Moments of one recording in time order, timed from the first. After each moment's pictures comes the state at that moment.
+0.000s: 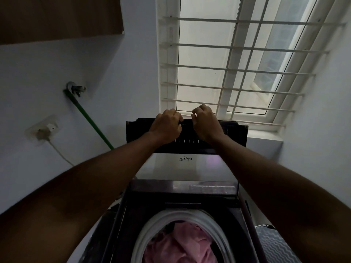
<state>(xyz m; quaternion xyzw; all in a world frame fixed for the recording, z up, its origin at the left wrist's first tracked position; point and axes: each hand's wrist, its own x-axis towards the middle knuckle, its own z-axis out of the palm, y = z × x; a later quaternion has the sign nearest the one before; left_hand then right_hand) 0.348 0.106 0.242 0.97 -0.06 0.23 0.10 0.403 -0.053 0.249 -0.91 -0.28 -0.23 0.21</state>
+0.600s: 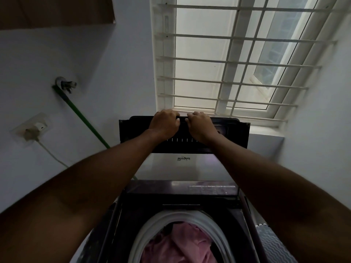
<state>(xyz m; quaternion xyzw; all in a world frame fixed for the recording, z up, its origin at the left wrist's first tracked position) 0.387 0.104 0.228 0.97 0.00 0.21 0.14 0.433 -0.041 0.222 -0.94 -0.28 -0.15 0.13</state>
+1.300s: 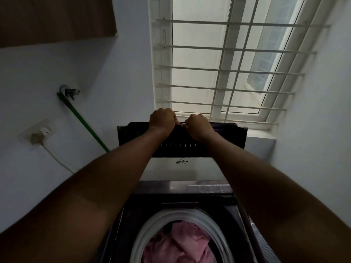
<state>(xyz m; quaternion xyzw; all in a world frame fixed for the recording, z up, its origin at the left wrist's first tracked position) 0.353 0.092 0.265 0.96 0.08 0.21 0.19 0.404 -0.044 0.250 -0.96 -0.23 -0.07 0.16</state>
